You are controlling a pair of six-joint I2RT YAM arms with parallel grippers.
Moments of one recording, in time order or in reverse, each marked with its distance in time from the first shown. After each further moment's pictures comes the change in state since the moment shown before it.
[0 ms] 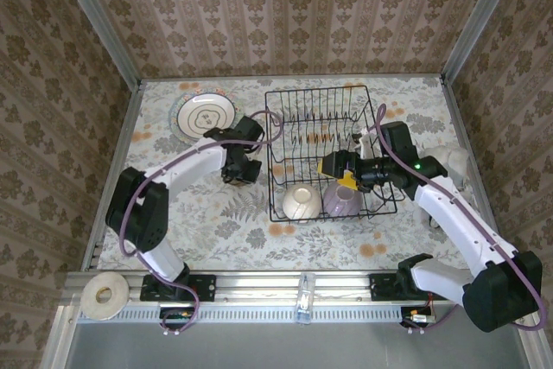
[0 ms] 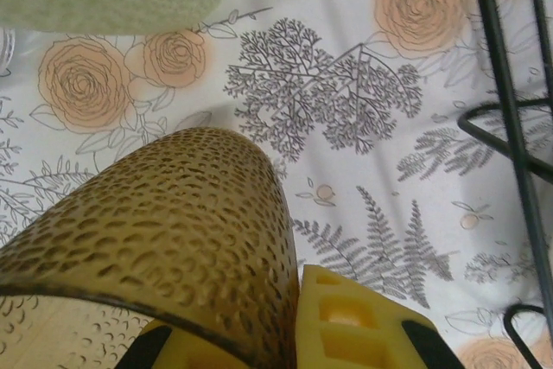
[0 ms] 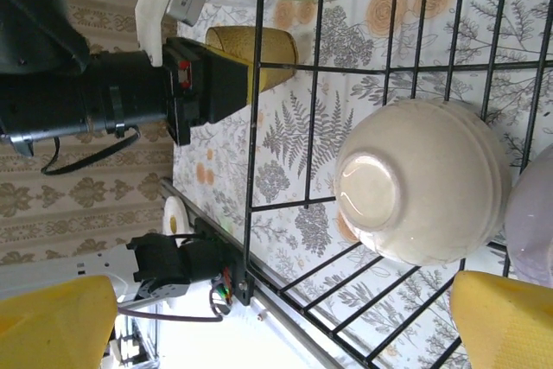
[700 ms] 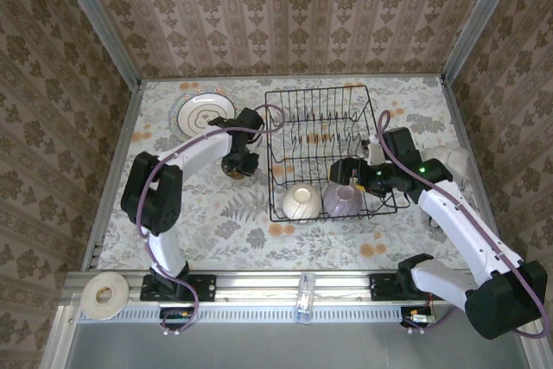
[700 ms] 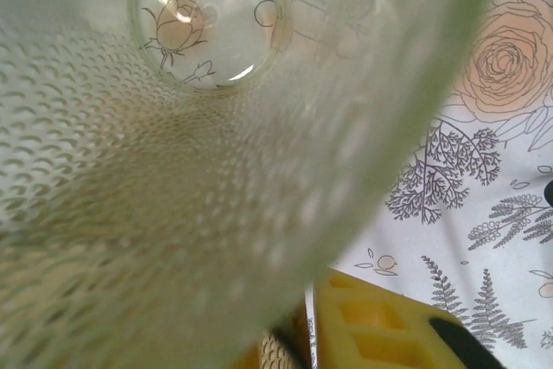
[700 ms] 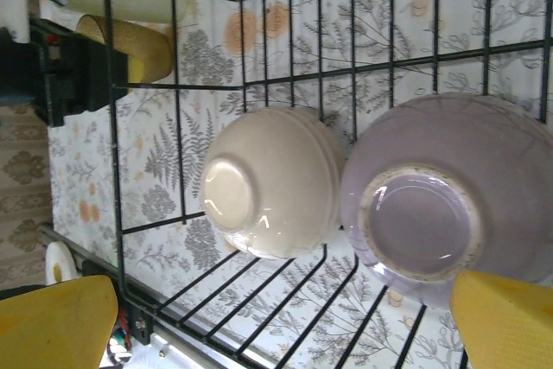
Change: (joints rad) left arm 0.049 0.130 0.113 -0.037 -0.023 0.095; right arm 0.000 -0.039 -0.003 -0.161 0.274 -0.071
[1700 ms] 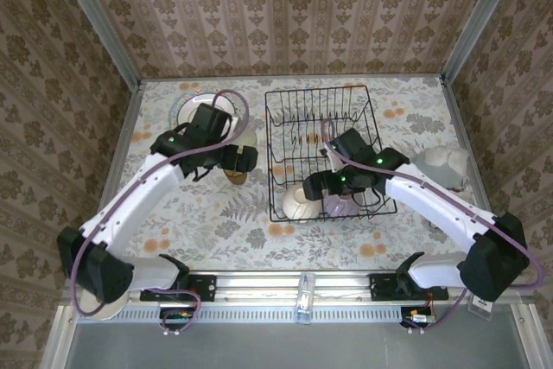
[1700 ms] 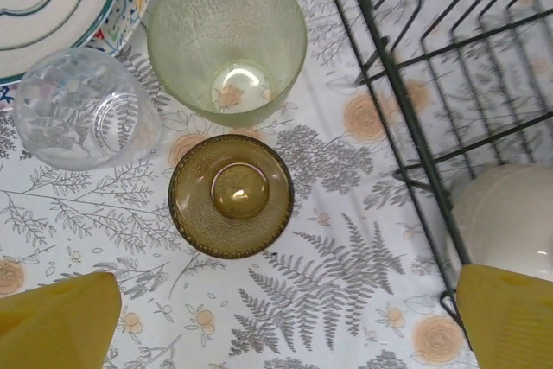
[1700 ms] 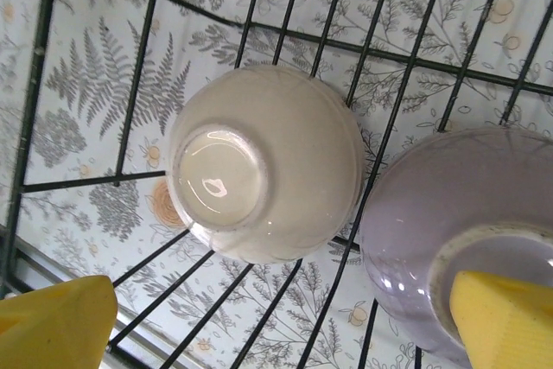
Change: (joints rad) left arm -0.002 -0.558 -0.116 0.013 0.071 -0.085; right arm 0.325 0.243 0.140 -0.030 0.253 -0.163
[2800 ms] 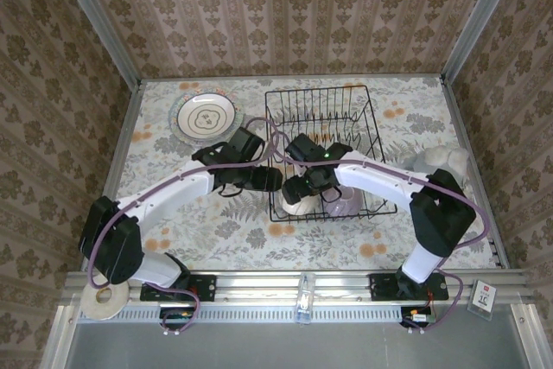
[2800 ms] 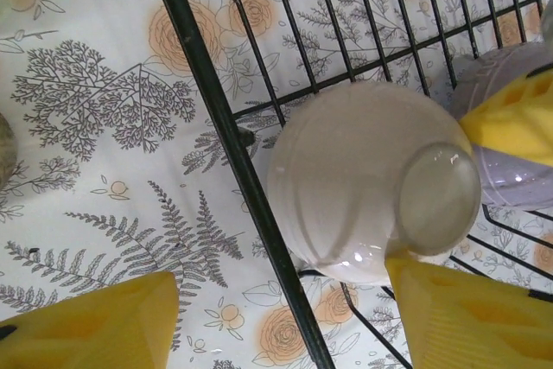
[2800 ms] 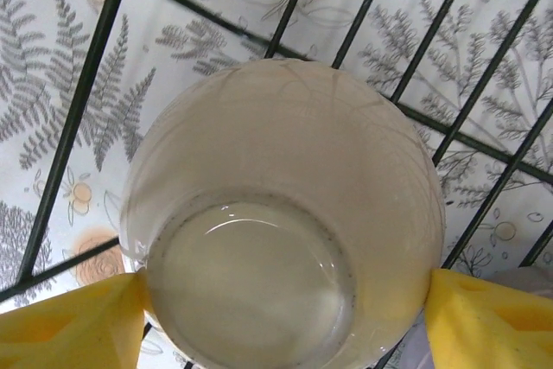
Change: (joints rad) left arm -0.166 0.167 -0.182 0.251 0.168 -0.241; right arm 0.132 0.361 0.172 0.053 0.174 -0.069
